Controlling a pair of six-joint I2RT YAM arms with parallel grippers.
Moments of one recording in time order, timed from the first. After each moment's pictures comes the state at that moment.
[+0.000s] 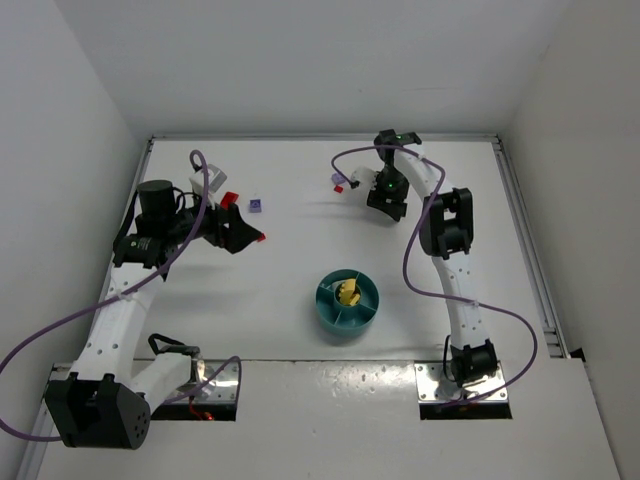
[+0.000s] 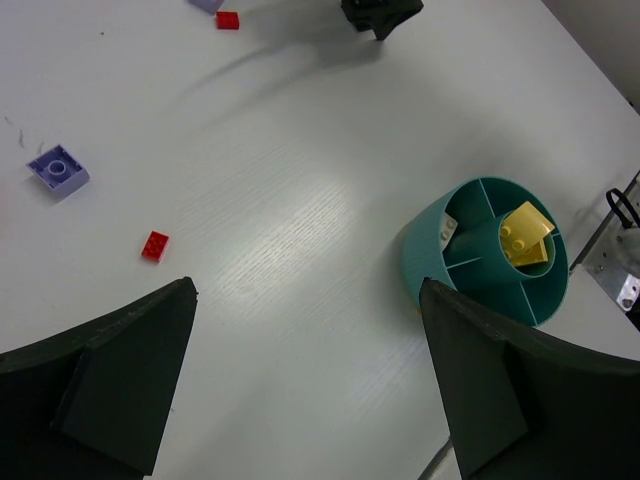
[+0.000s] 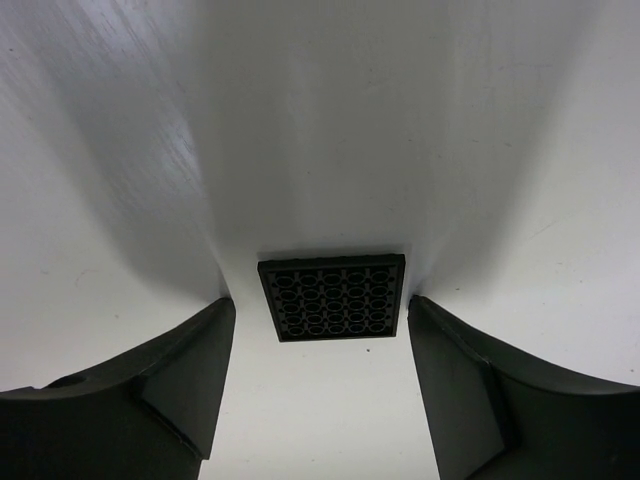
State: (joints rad) left arm -0.01 0.99 0.92 -0.43 0.76 0.06; right arm 0.24 2.62 2.35 -1.26 0.00 -1.04
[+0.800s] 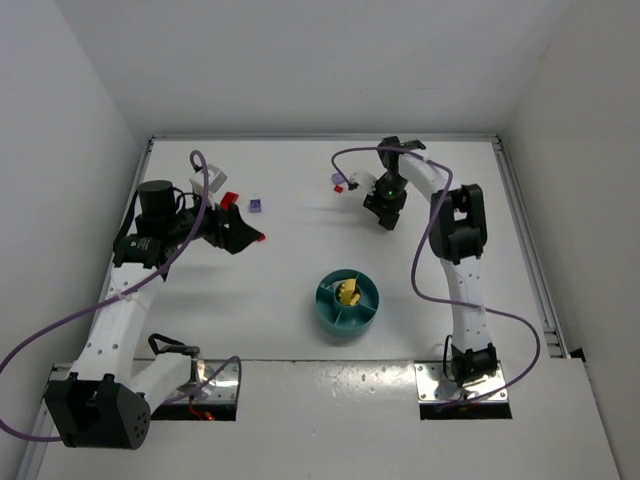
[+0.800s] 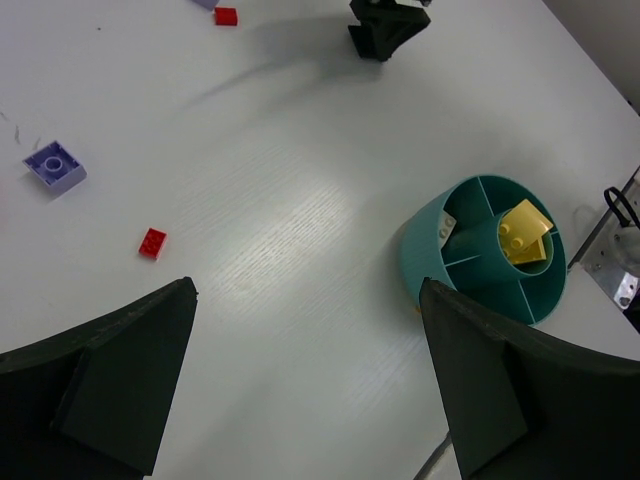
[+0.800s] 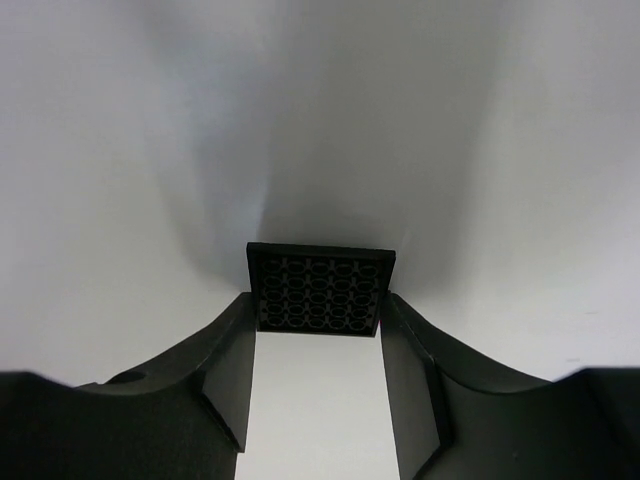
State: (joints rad) left arm -0.01 0.99 0.92 -0.44 0.76 0.06; right arm 0.24 2.46 2.07 -1.12 -0.15 -0.95
